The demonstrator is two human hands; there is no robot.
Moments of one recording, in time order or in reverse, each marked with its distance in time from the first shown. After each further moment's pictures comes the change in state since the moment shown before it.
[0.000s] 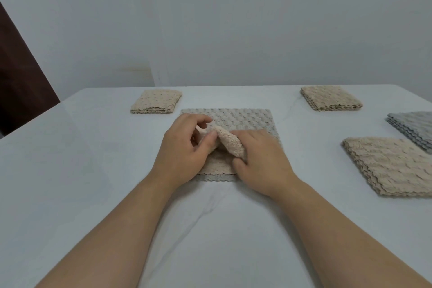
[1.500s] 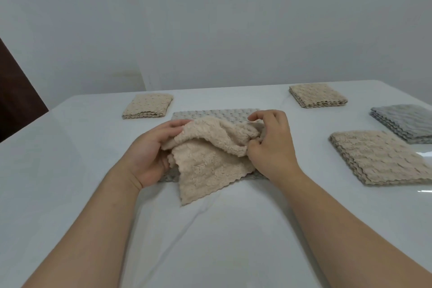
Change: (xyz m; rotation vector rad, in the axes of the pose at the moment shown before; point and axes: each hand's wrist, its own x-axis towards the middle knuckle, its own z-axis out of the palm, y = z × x) left_hand 0.014 -0.006 -0.038 -1.026 -0.271 -0.858; right_hand 0.001 0.013 -0.017 0.398 0.324 0.311
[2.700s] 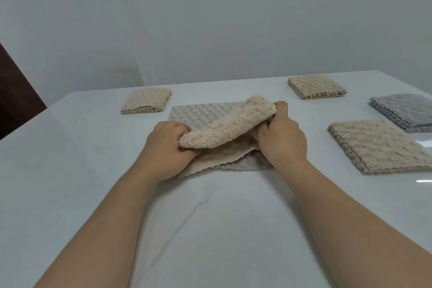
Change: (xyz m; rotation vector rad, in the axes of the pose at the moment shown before) left_hand 0.016 -0.025 -0.006 1.434 0.139 0.533; right_hand 0.005 -0.004 -0.013 -0.326 0.019 0.210
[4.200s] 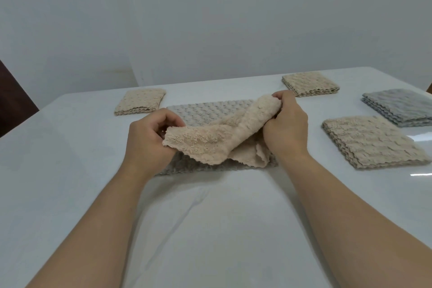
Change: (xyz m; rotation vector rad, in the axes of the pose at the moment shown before) left_hand -0.012 0.021 -0.015 -0.536 0.327 0.091; right_hand 0.008 0.005 -0.012 0.279 0.159 0.021
